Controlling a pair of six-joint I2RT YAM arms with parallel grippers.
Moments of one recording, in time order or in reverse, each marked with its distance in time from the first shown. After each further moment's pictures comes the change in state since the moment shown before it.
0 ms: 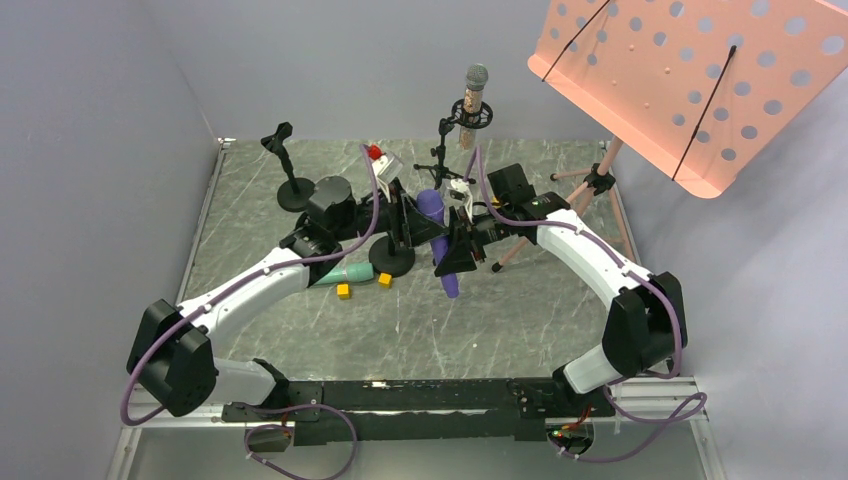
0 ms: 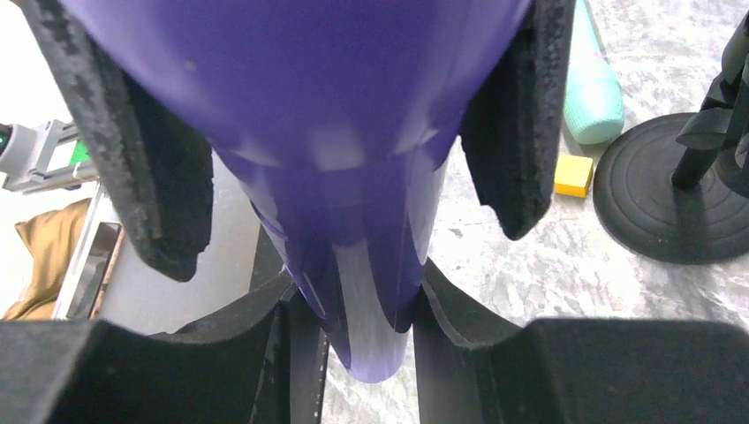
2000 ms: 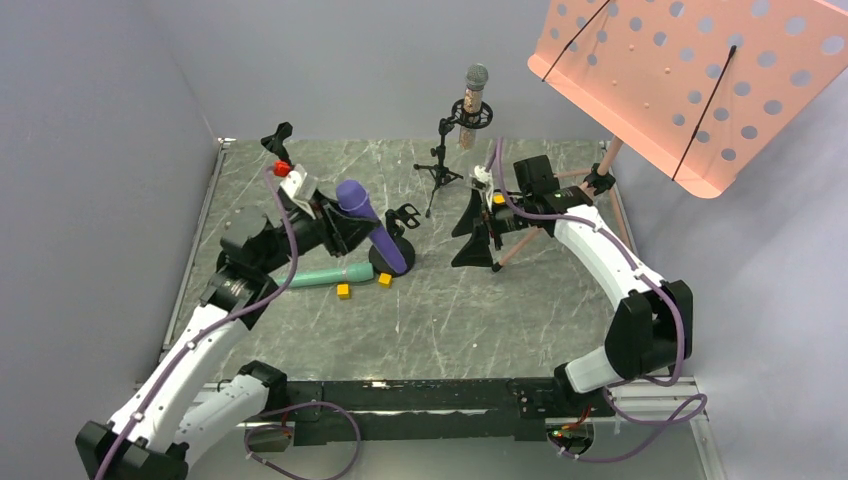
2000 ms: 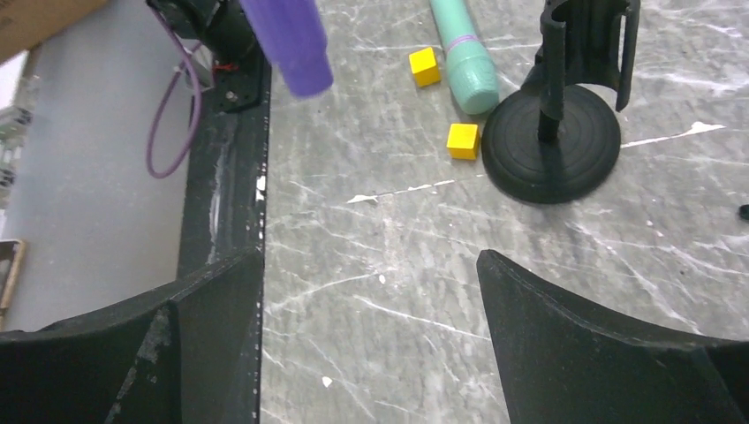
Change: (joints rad) left arm 0.208 -0.459 -0.146 -0.265 -0.089 0.122; right arm -0.138 -0.022 0.023 -0.042 0.059 -0.090
